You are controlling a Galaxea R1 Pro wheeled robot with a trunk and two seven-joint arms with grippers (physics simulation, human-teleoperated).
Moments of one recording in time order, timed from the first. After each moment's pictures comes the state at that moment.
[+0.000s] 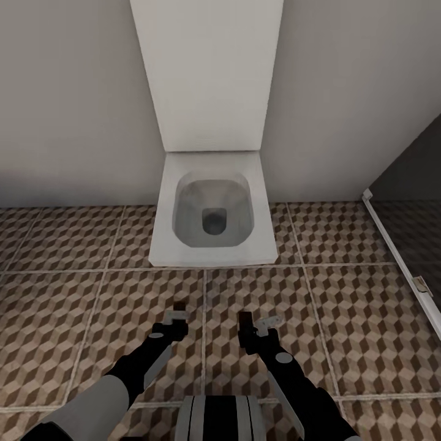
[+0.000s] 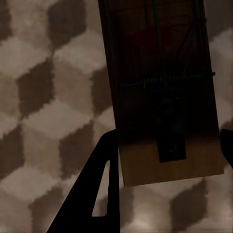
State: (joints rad) left arm -0.70 -0.03 -0.47 -0.50 0.40 0.17 0.27; right arm -0.41 0.04 0.37 -1.01 -0.11 0.30 -0.13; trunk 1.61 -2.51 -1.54
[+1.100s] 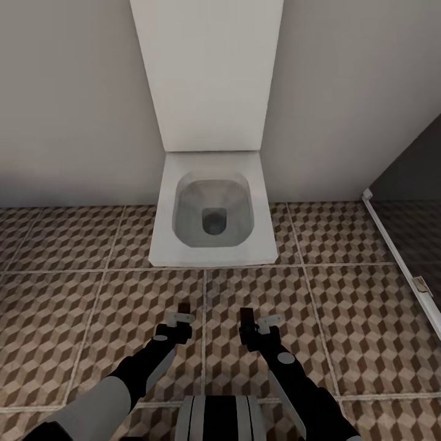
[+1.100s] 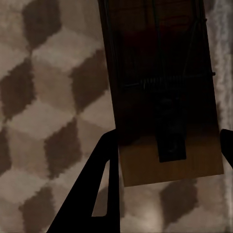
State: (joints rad) left arm -0.70 -0.04 -0.54 -0.49 0.40 0.17 0.27; right arm -0.41 0.03 0.36 -1.02 -0.10 0.25 -0.13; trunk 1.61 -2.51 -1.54
